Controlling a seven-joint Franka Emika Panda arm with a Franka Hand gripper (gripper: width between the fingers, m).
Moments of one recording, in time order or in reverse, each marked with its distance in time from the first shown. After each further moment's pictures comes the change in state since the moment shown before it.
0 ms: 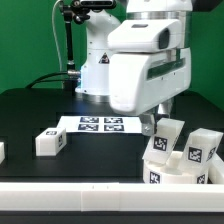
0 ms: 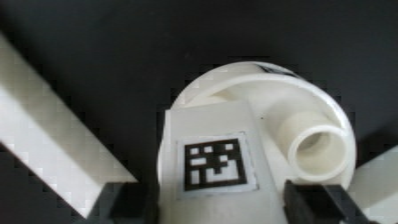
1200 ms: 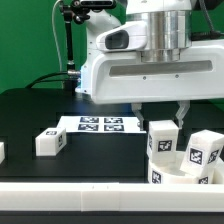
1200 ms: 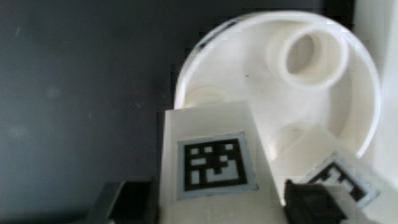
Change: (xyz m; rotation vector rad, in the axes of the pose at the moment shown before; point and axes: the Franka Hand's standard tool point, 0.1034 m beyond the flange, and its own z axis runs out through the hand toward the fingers) arm 0.005 -0.005 0.001 0.025 0.039 1.153
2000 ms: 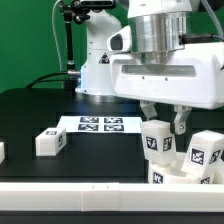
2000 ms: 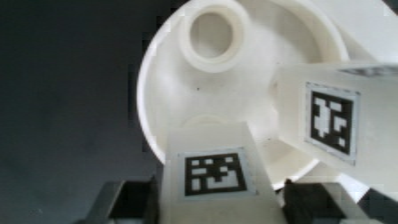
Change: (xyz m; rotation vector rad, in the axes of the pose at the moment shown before) arm -0.005 -0.008 0.002 0.052 -0.020 0.803
